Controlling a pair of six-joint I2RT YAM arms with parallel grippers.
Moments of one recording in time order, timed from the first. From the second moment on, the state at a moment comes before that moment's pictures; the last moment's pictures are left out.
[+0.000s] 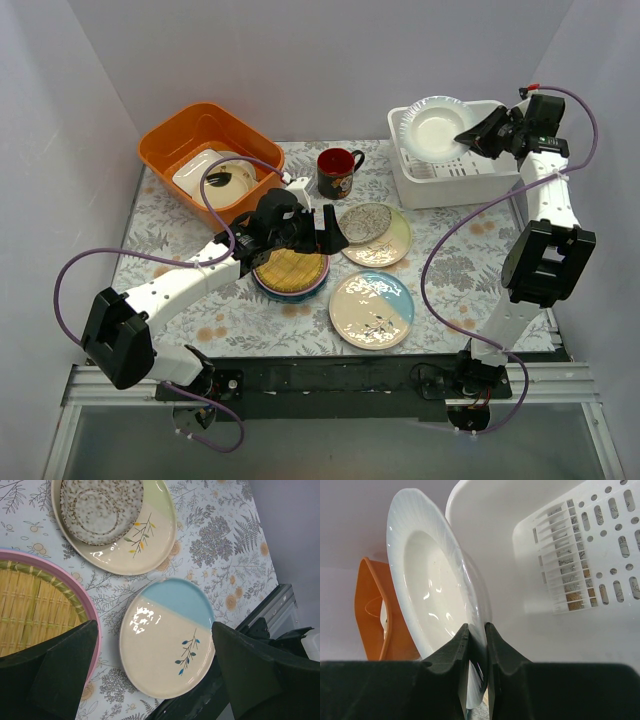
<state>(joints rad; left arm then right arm) -0.72 1.36 1.04 -0.21 0.17 -0.59 -0.21 1.86 1.77 -0.45 -0.62 0.60</state>
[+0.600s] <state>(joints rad) -0.72 1.36 1.01 -0.19 0.17 -0.59 -0.21 1.86 1.57 -0.31 -0.56 0.64</state>
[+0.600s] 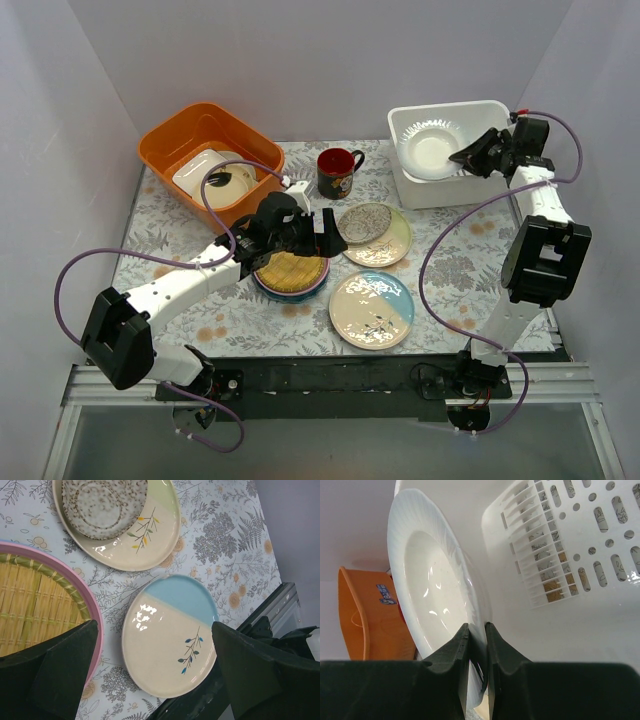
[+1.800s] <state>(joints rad) -0.72 1.36 0.99 -0.16 0.21 -0.60 -0.25 2.03 1.65 -0.04 -0.56 0.74</state>
